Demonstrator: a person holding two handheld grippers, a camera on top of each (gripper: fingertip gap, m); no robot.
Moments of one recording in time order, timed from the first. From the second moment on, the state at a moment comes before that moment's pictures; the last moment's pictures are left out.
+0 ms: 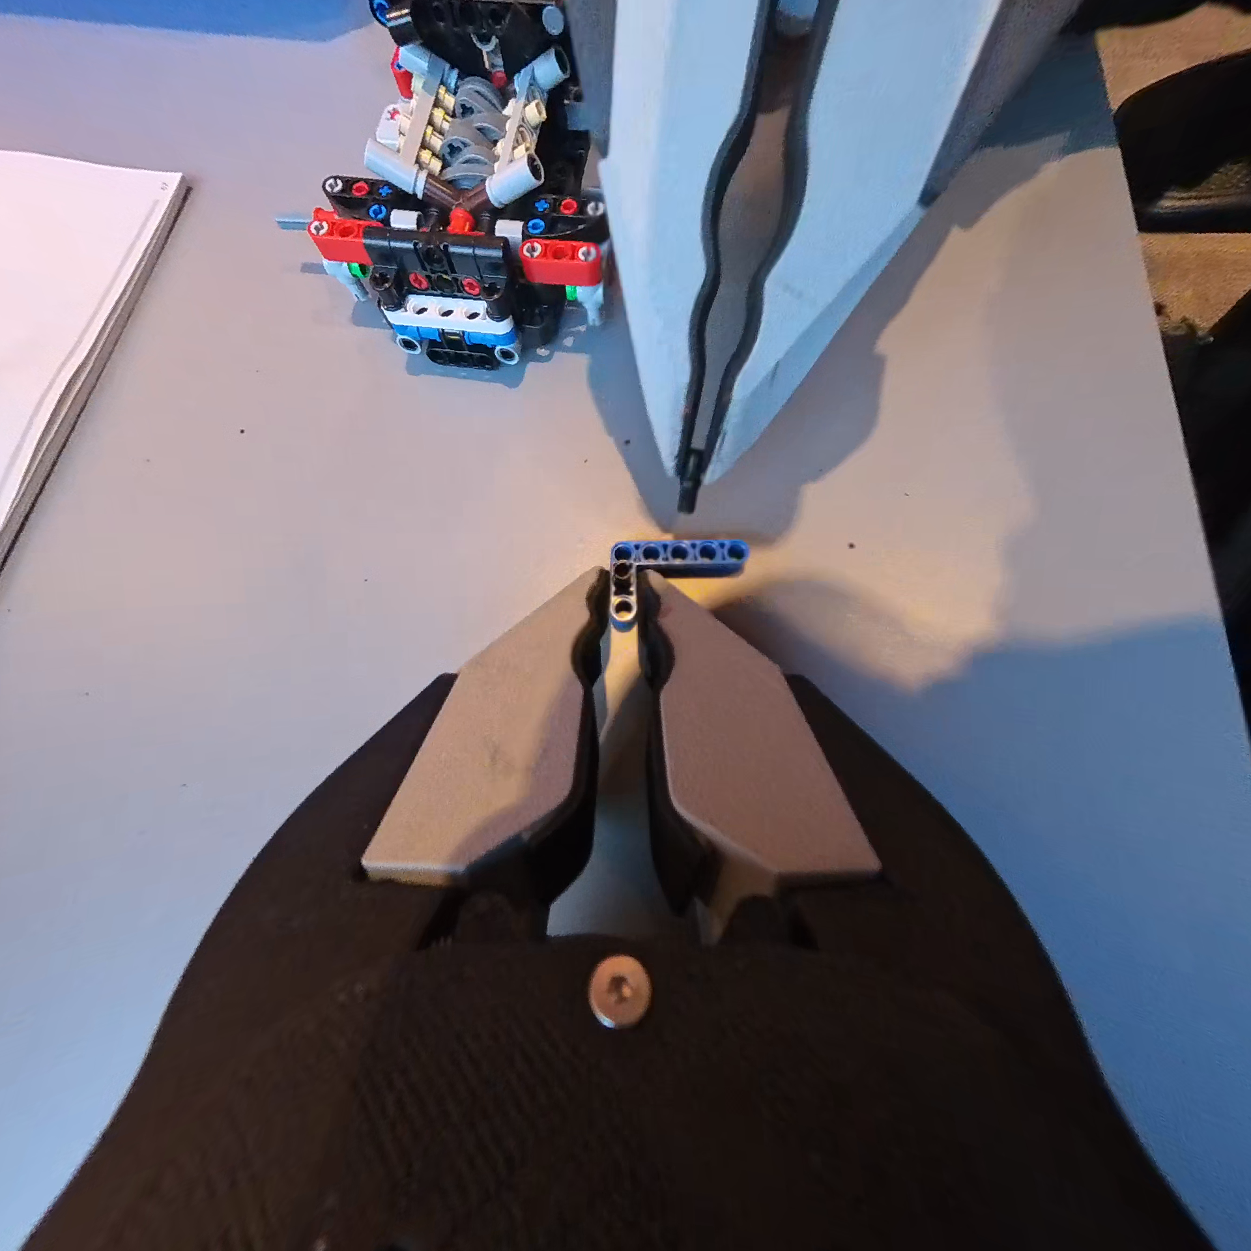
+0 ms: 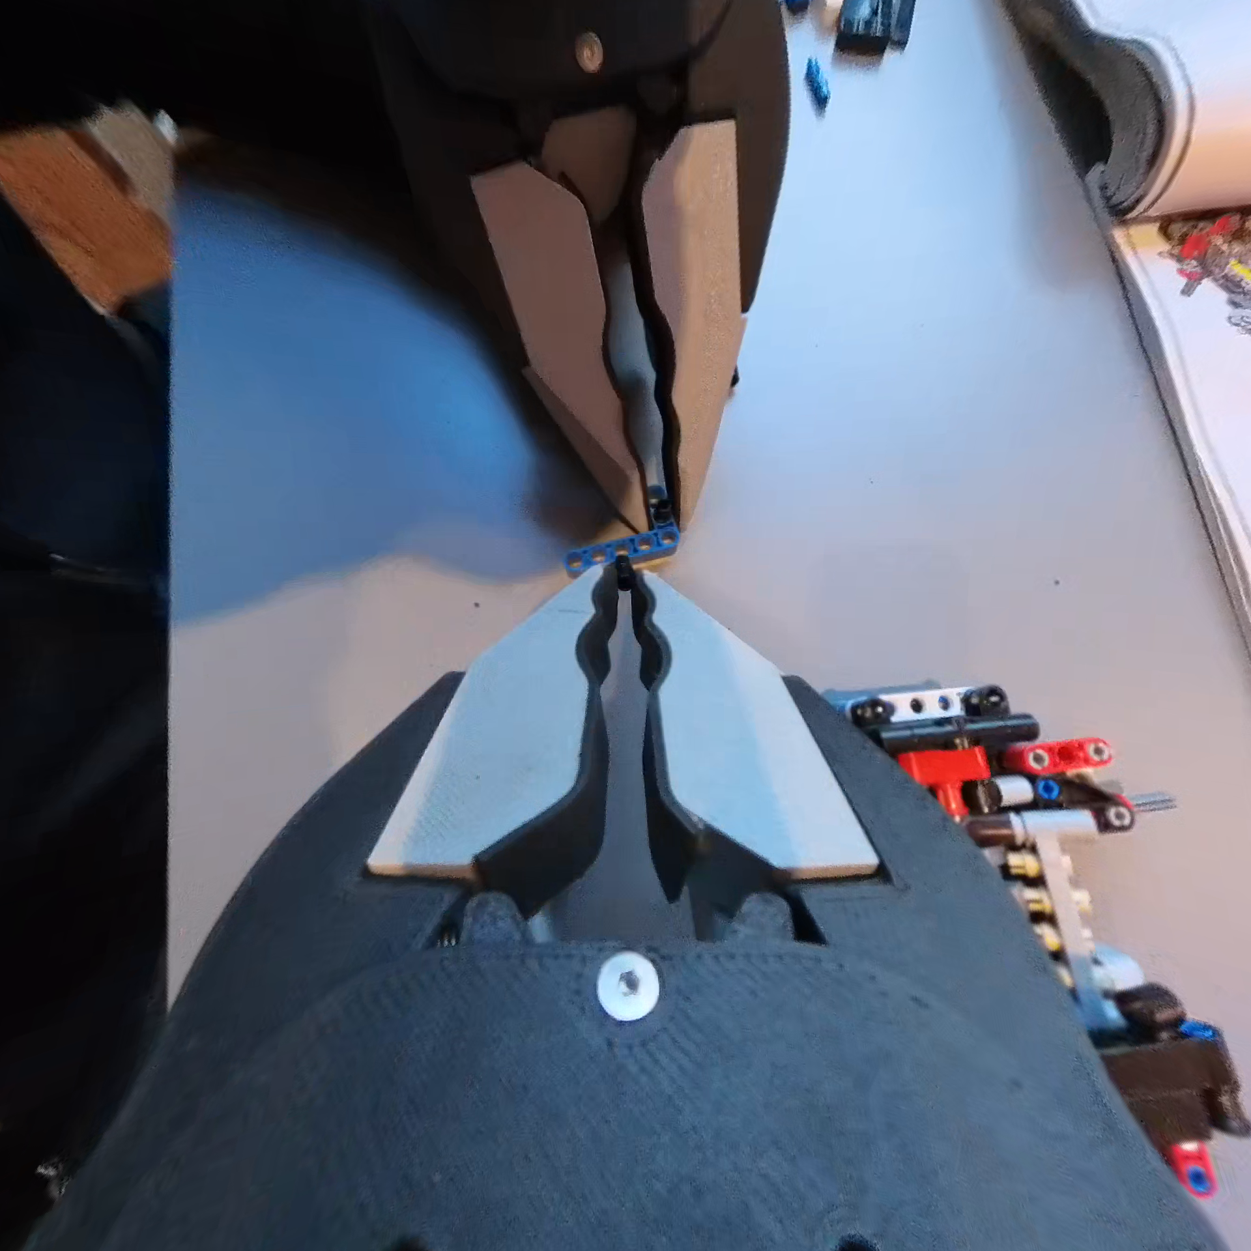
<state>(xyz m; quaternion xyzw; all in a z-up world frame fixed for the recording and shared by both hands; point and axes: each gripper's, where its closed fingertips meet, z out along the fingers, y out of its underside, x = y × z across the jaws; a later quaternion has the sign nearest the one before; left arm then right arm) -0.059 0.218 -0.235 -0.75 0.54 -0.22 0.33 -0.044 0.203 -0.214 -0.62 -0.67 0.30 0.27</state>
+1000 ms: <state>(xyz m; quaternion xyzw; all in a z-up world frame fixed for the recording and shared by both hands) -0.071 0.230 -0.236 -0.81 0.44 -0.19 0.35 -0.065 0.216 -0.224 -0.73 -0.66 0.18 0.06</state>
